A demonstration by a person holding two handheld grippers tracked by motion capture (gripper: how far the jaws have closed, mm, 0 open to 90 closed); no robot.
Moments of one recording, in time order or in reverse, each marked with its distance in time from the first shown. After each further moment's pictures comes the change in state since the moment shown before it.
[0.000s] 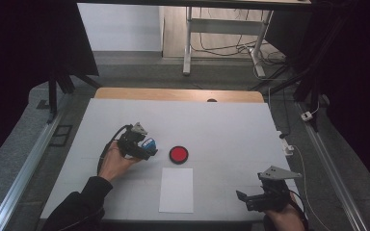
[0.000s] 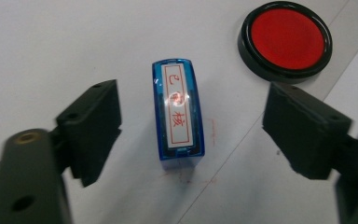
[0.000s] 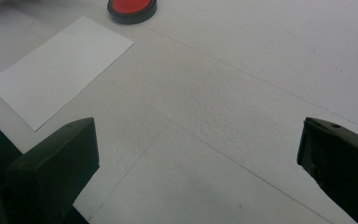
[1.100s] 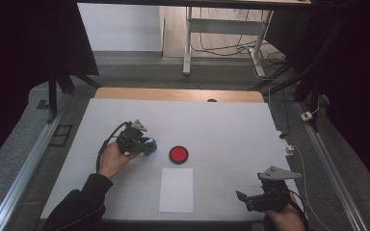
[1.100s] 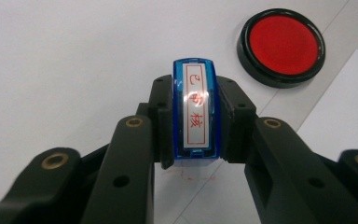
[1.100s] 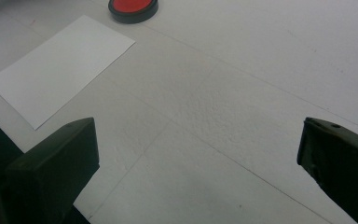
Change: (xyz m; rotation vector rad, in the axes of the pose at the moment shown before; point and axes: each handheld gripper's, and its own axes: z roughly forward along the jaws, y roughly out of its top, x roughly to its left) left arm 0.001 0.008 -0.011 0.009 0.000 -0.014; right arm 0.000 0.000 0.000 0.000 0.002 -0.007
